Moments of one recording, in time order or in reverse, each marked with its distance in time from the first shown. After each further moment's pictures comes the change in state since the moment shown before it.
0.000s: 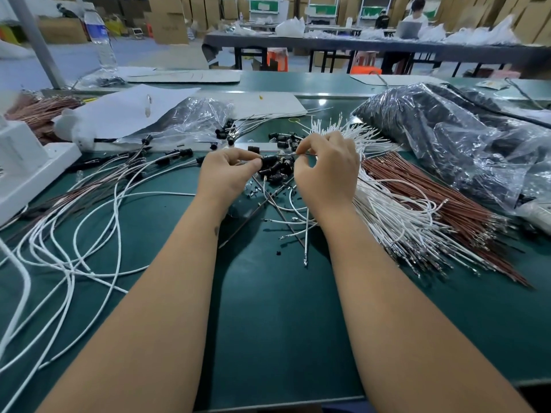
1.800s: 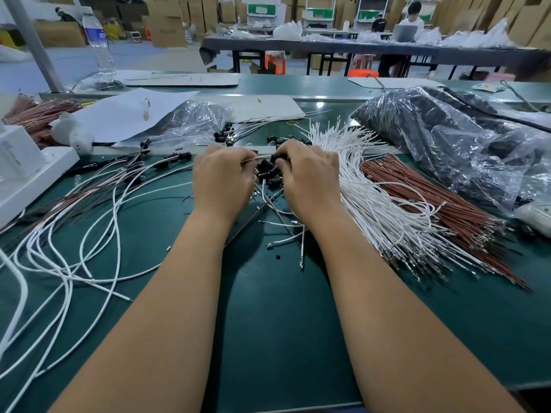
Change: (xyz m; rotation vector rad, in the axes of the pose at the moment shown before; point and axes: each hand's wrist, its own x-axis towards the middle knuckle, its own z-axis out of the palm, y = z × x) left_hand -0.006 0.003 -0.001 0.653 0.197 0.448; right_hand -0.003 -0.008 0.005 -0.112 -0.161 -0.220
